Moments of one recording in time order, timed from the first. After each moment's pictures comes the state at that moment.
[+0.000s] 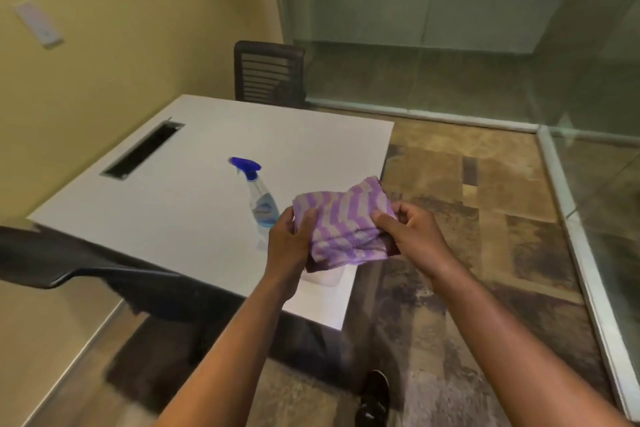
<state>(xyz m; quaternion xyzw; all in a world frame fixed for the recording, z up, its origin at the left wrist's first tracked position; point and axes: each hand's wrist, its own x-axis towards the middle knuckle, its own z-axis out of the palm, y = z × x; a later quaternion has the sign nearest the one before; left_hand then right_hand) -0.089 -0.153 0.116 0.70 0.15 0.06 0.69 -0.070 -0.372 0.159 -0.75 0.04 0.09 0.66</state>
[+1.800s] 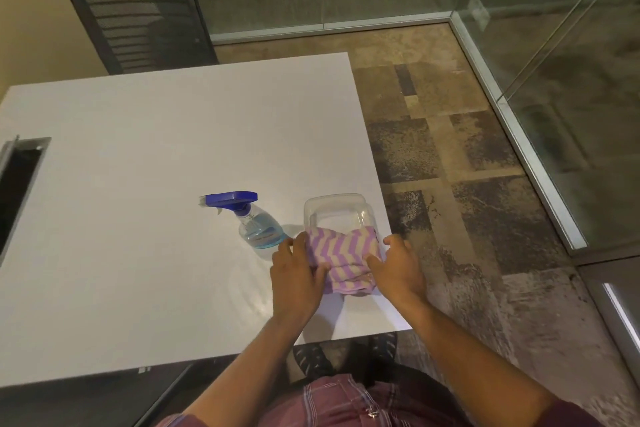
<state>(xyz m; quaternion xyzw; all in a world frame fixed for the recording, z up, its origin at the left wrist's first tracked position) 0.036 -0.004 -0.011 0.95 -0.05 -0.16 0.28 -0.004 -0.194 -0.010 -0.87 0.34 0.11 0.34</state>
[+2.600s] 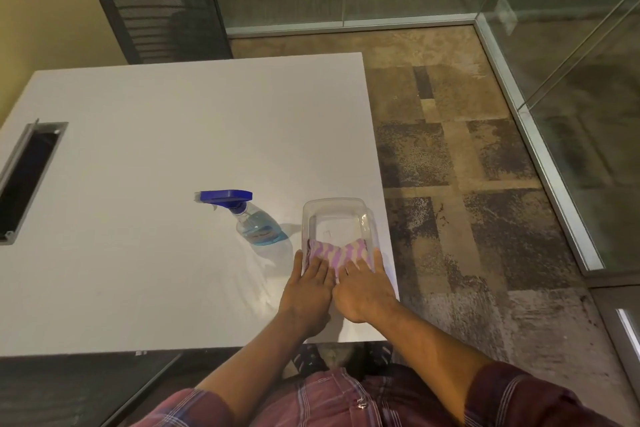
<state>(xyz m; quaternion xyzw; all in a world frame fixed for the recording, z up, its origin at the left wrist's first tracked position) 0.022 -0.026 -0.041 0.91 -0.31 -0.27 -0.07 0.007 -0.170 -0.034 -0.94 -0.03 0.33 0.05</state>
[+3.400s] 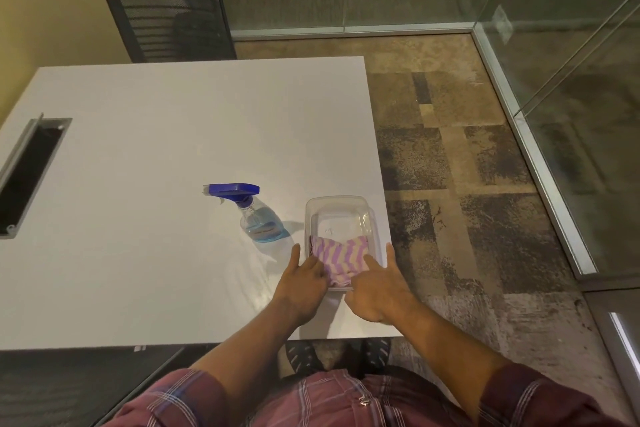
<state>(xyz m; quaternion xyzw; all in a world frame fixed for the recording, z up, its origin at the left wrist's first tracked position) 0.037 -0.010 -0.037 0.89 -0.39 -0.22 -0.11 -0.004 -0.191 -0.010 -0.93 -0.06 0.37 0.02</state>
